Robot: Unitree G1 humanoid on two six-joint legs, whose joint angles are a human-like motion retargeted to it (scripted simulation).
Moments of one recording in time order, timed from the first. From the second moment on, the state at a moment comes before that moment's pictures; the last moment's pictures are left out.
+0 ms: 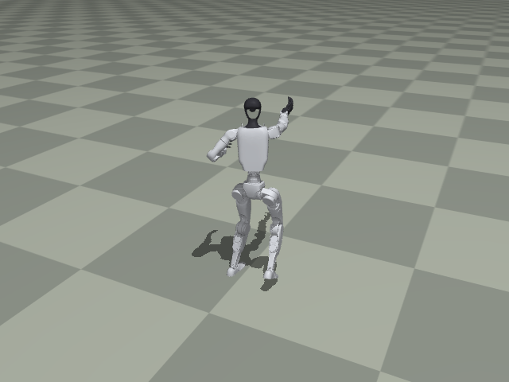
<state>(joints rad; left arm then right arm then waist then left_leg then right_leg) 0.23 0.76 -0.06 -0.44 -0.43 -0.18 0.26 -1.65 -0.65 0.80 1.25 1.07 -0.22 -0.44 0.39 -0.03 0.18 -0.23 0.00 -0.11 0.59 -0.41 0.00 -0.39 -0.01 0.11 1.13 -0.30 0.06</state>
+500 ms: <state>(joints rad) 0.60 0.71 0.16 -0.60 -0.62 -0.24 0.21 -1.67 -0.67 0.81 1.35 1.09 -0.24 -0.52 0.46 -0.05 0.15 -0.32 0.06 0.07 0.38 -0.23 -0.07 -0.01 -0.03 0.19 0.27 -0.19 0.15</state>
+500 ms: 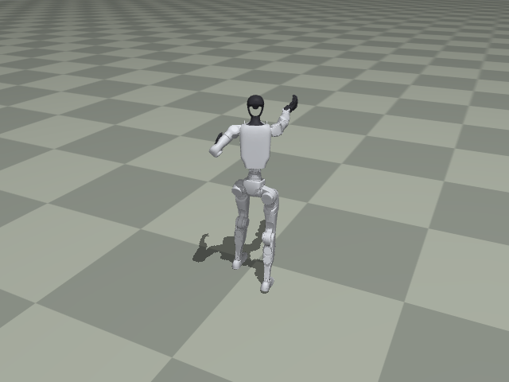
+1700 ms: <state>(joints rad) -0.02 0.94 -0.02 -0.70 -0.58 -0.24 0.28 -1.54 -0.51 0.91 1.08 0.92 -0.13 -0.43 0.12 0.00 0.10 -0.11 0.02 -0.08 0.63 -0.20 -0.06 -0.33 -0.09 0.07 0.25 -0.14 0.09</state>
